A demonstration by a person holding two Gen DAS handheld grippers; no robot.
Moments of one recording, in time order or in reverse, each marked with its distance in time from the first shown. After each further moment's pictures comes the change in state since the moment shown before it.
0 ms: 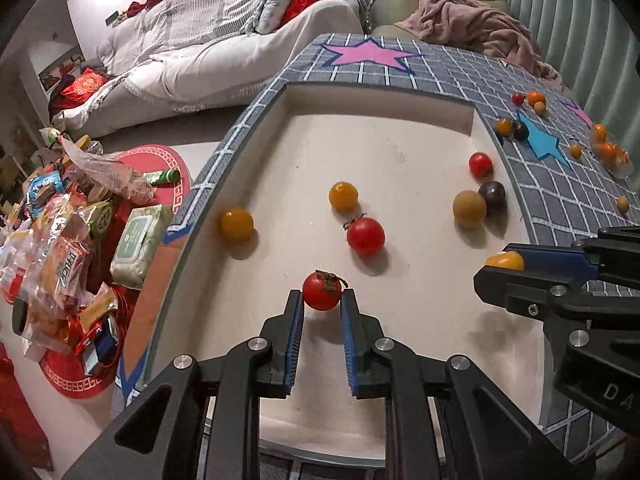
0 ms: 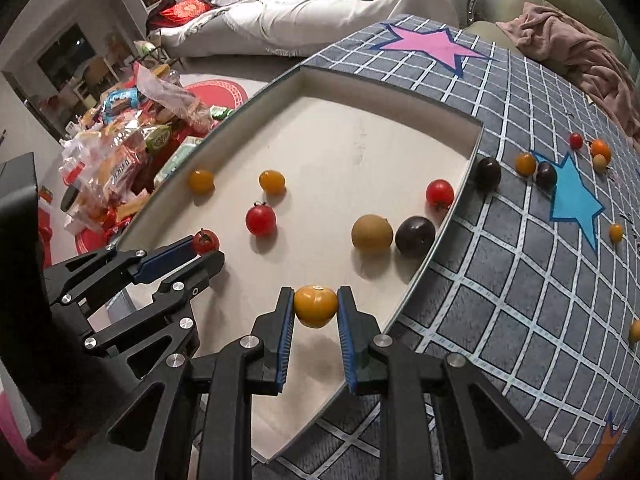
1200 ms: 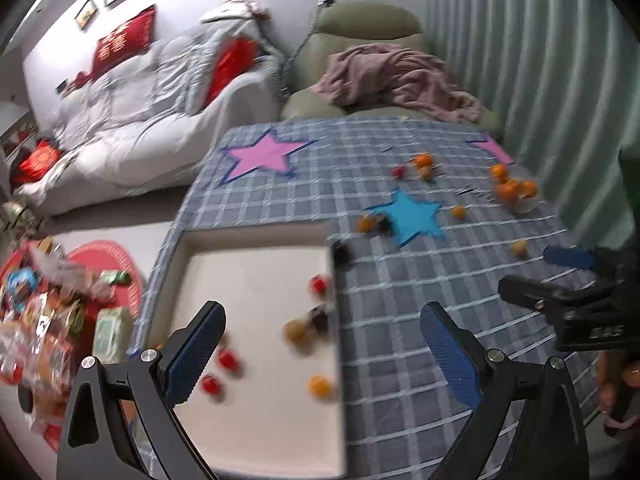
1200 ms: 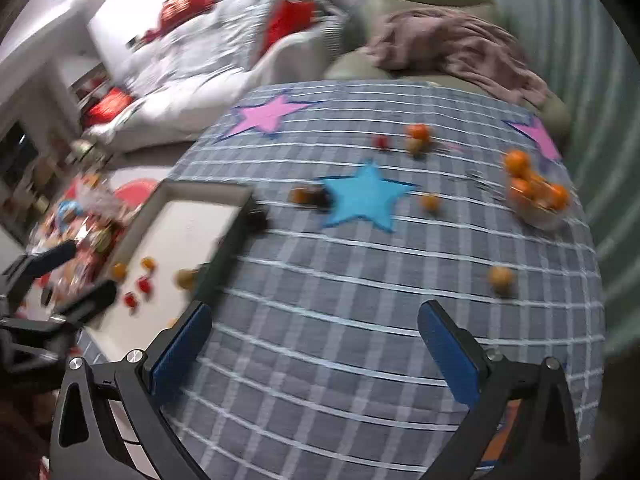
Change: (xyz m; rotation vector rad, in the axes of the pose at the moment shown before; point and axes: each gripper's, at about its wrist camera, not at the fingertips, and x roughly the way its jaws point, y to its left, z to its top) left arm -0.107 -0.111 0.076 0.176 -0.191 -0.178; right arm -0.134 -0.176 -0.056 0.332 -0.238 -0.173
